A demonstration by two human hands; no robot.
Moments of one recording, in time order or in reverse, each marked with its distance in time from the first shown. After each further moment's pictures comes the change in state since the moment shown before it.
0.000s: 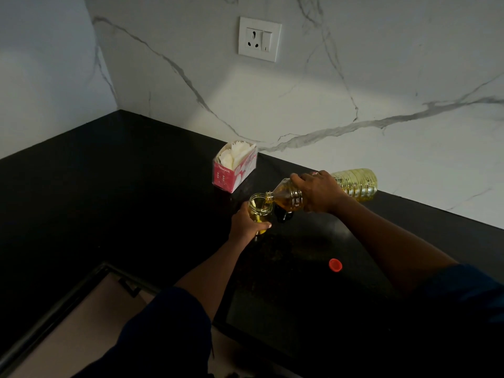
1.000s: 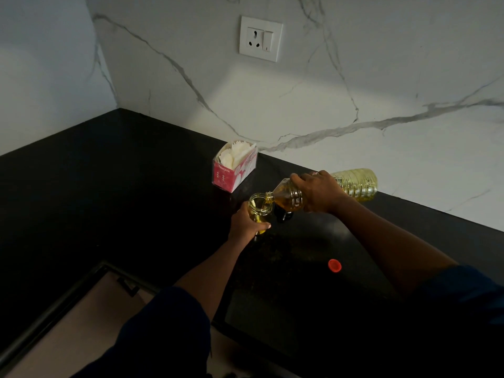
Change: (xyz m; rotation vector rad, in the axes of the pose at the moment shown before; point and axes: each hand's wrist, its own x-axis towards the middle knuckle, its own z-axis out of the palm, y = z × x) left_hand 0.001 -0.001 0.001 -0.010 0.000 0.000; right_hand 0.000 -0.001 -0.003 -0.013 -0.001 -0.005
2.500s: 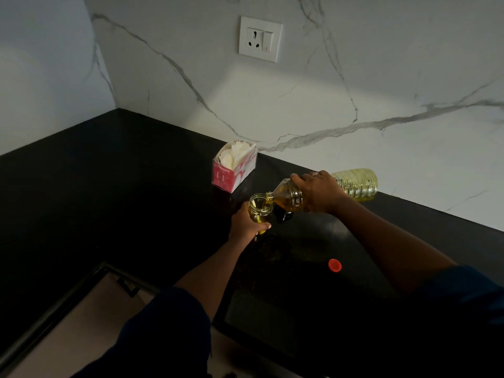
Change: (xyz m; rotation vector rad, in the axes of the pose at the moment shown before) left_hand -0.002 0.002 -0.002 -0.006 -0.008 0.002; right_hand 0.000 -0.001 0.000 0.003 0.000 0.006
